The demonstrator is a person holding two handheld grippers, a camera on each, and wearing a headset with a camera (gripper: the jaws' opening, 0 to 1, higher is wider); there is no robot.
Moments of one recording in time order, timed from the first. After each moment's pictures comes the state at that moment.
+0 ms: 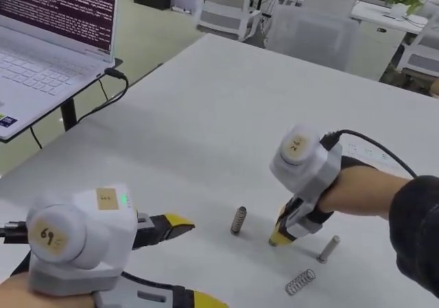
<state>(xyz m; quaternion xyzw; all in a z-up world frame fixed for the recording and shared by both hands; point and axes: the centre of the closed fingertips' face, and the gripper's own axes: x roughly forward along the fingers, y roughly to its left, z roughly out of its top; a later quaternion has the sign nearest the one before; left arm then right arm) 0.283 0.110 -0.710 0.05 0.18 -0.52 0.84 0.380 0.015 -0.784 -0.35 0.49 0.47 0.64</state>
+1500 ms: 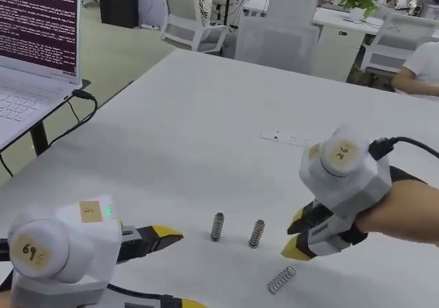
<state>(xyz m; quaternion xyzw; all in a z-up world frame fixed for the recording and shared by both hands) 0.276 0.097 -0.704 0.07 0.17 -0.54 0.82 0.319 -0.019 -0.738 -0.33 0.44 0.46 0.70</state>
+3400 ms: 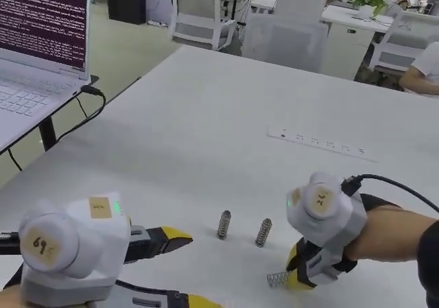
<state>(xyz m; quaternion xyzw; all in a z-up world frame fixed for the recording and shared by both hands) 0.275 0.098 -0.706 0.06 0.18 -0.54 0.82 0.313 -0.020 -0.799 -0.36 0.47 0.51 0.63</state>
